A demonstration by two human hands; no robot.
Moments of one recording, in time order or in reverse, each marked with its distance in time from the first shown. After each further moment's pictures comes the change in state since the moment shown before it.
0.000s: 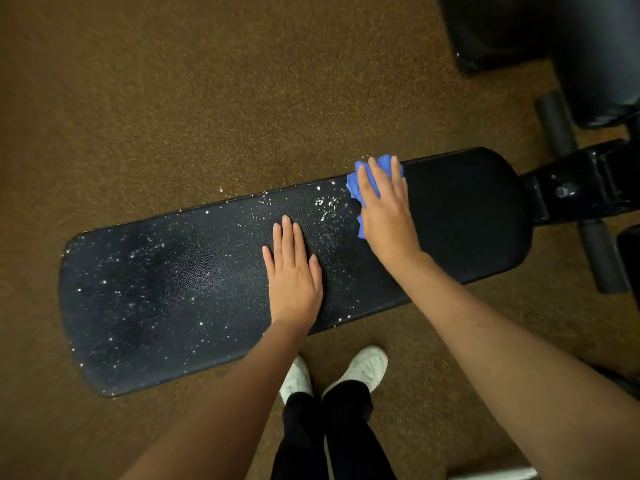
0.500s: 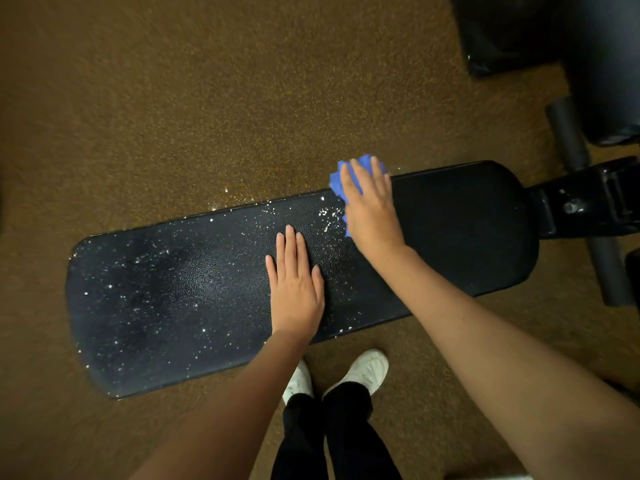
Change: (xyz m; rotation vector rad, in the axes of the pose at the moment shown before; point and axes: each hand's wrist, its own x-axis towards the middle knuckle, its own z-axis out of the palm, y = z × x) left_hand 0.001 0.001 -0.002 0.020 -0.021 -0.012; right_hand 0.032 -0.018 0.011 0.017 -0.020 -0.068
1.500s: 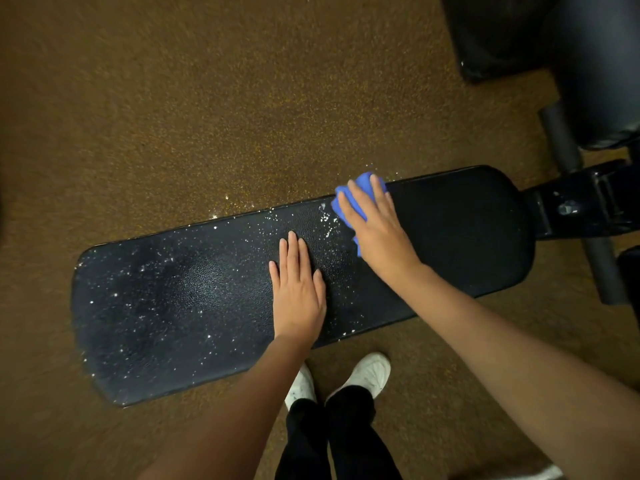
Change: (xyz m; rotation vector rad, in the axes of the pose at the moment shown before) left_hand 0.001 -0.001 -0.006 -0.013 -0.032 0.017; right_hand -0.028 0.012 -0.006 -0.061 -0.068 -0.139
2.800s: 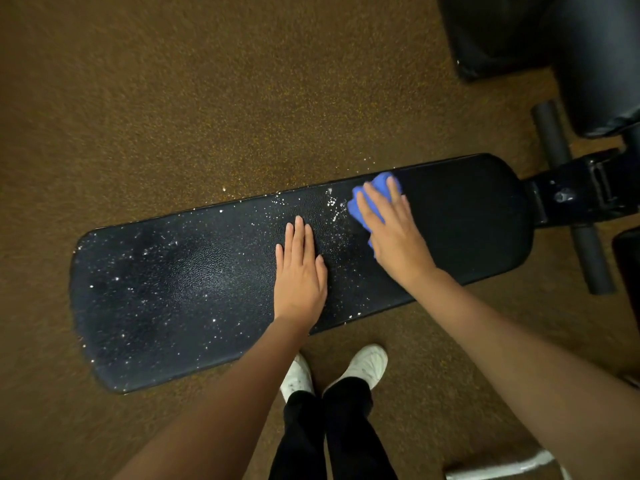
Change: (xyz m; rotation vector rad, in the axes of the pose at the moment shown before) left_hand -0.002 -0.011 -0.008 -0.092 -0.046 0.091; right_hand -0.033 -0.004 -0.001 -0.026 -0.008 0.039
